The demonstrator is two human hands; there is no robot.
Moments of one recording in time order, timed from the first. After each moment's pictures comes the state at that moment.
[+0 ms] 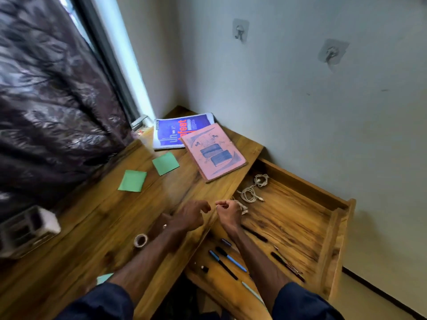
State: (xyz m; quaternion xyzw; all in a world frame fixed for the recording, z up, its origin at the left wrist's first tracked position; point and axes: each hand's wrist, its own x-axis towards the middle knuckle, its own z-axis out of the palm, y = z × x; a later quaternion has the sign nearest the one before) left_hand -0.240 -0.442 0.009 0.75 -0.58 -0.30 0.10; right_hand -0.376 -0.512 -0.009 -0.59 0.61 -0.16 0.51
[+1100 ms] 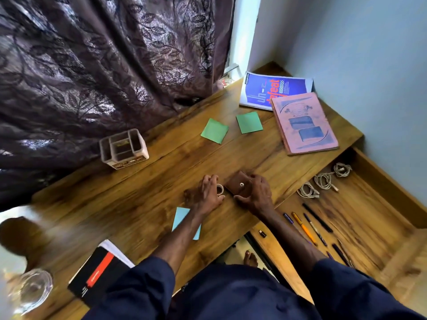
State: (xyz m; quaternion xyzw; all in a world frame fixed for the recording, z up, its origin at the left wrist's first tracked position) left_hand -0.144 -0.267 -0.038 0.90 -0.34 -0.25 0.14; right_hand -0.277 -0.399 -0.033 -0.85 0.41 0.02 0.33
